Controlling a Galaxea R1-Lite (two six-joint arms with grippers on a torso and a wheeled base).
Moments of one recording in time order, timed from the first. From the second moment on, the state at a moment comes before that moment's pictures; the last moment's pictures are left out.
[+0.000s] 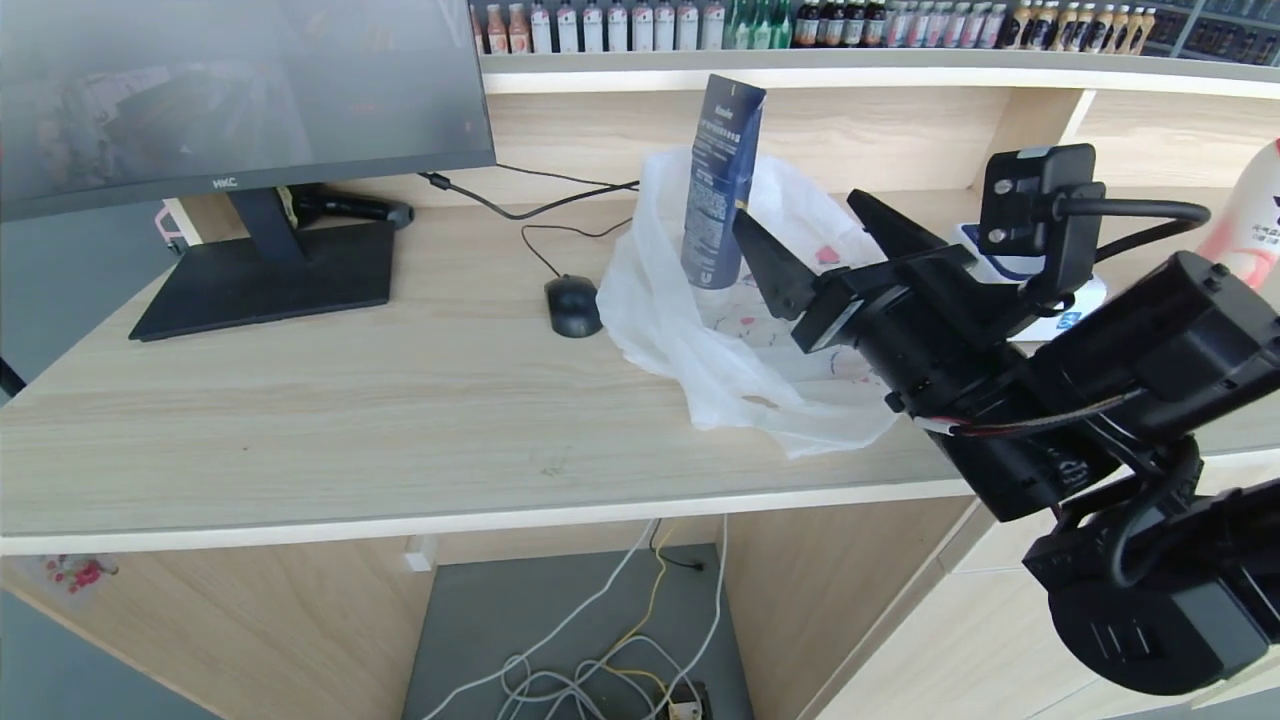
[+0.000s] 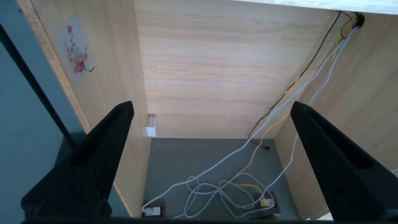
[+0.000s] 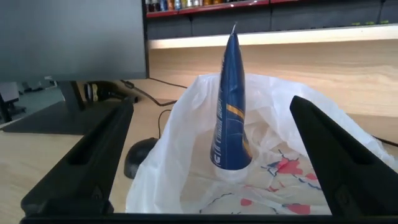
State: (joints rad) left arm 0.00 0.00 0.00 0.00 0.00 -0.02; right arm 0.66 1.80 -0.80 -1.52 -0.13 -0.10
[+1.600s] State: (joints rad) left arm 0.00 0.00 0.00 0.00 0.00 -0.02; right arm 0.67 1.80 -0.74 -1.53 -0.29 -0.07
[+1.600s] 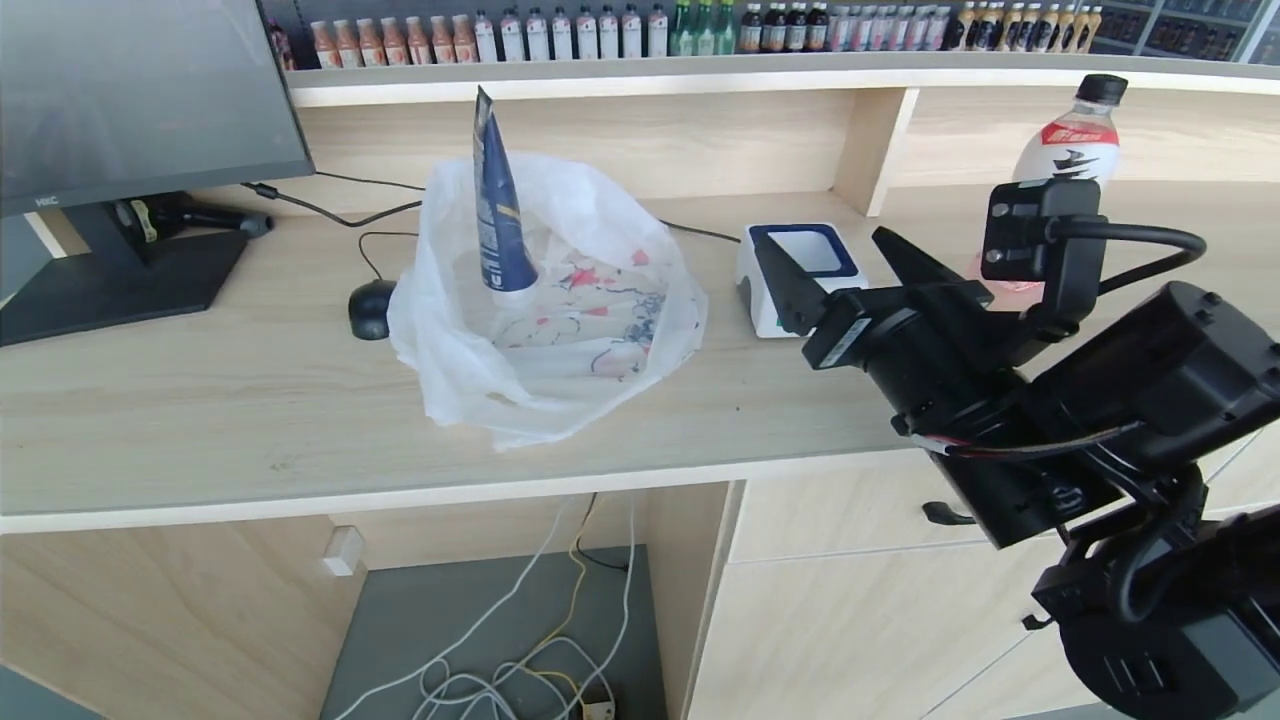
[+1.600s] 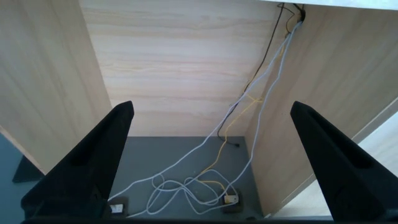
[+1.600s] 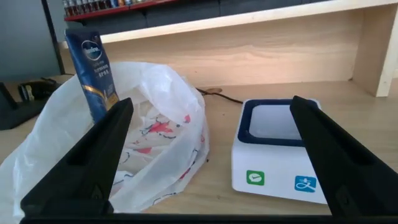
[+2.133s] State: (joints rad) left arm 0.00 0.00 0.00 0.00 0.00 -0.02; right arm 0.67 1.79 -0.69 -1.53 -0.29 -0.09
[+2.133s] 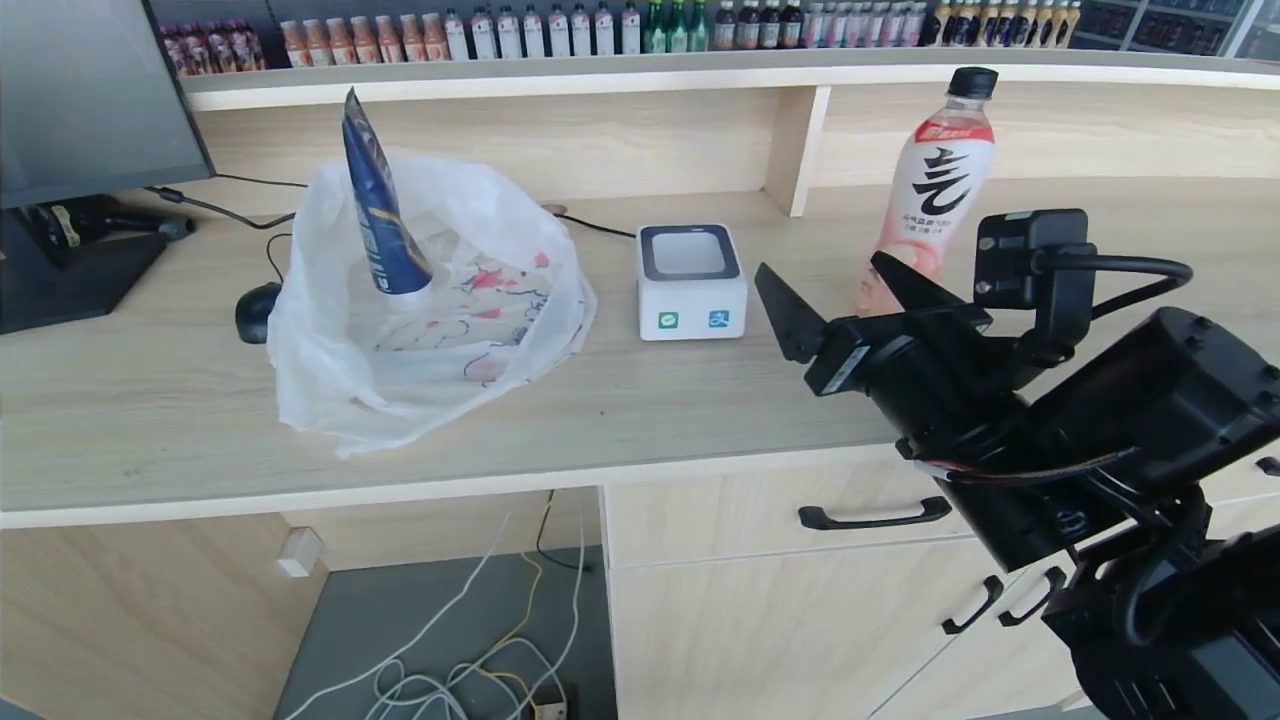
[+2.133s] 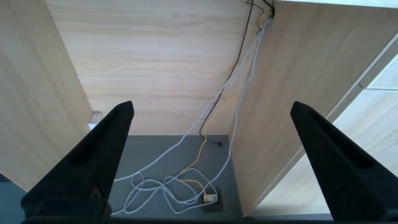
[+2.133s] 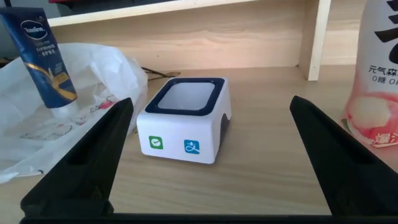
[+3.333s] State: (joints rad) left arm 0.00 0.00 0.00 0.00 0.00 -0.01; right arm 0.63 1.75 -0.75 -1.29 -0.28 -0.14
